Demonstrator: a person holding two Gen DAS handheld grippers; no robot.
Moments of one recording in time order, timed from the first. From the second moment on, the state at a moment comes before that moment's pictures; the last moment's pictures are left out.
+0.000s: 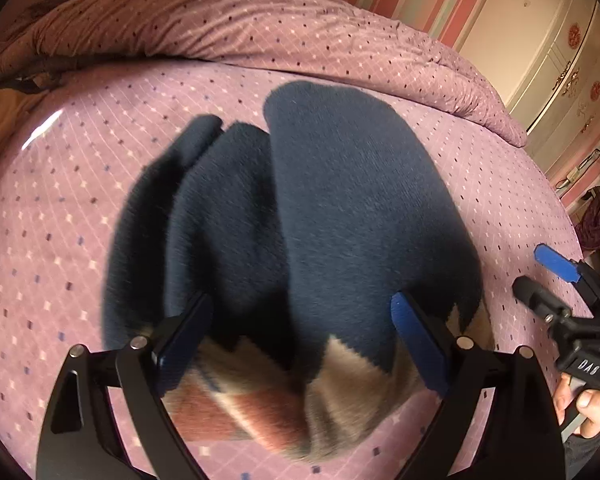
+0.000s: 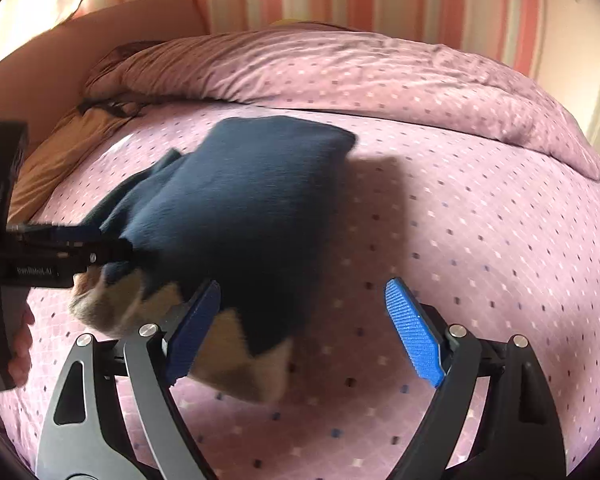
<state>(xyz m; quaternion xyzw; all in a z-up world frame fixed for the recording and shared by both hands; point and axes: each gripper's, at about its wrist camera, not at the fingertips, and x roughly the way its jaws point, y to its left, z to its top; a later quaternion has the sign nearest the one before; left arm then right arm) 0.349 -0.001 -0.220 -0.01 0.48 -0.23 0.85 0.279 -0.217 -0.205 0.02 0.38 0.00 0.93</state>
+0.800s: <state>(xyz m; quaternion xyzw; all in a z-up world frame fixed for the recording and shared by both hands) 0.304 -0.004 -0.173 0.12 0.37 -0.19 0.90 0.271 -0.217 -0.208 0.04 0.37 0.00 0.93</state>
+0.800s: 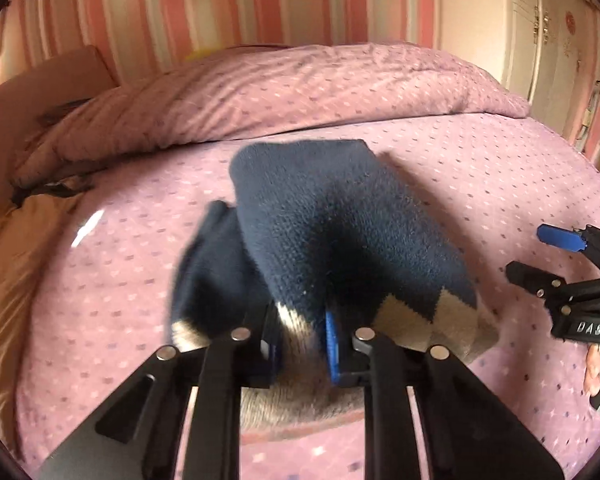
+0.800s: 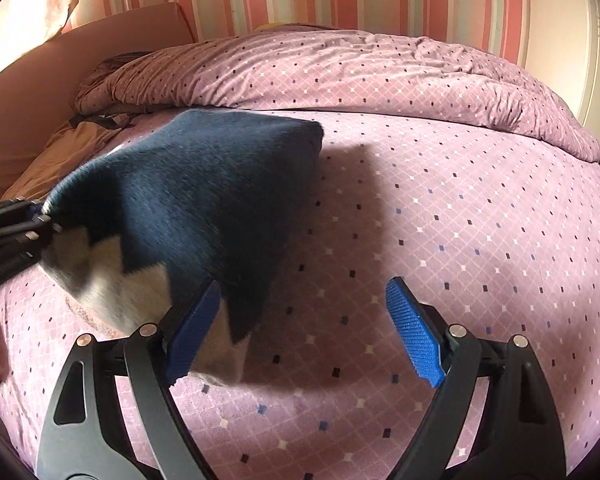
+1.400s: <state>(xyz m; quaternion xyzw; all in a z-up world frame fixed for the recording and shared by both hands) 0.283 0.063 -0.242 0.10 0.42 -0.11 0.89 0.269 -0.162 -0.210 -0.01 0.37 0.04 0.93</state>
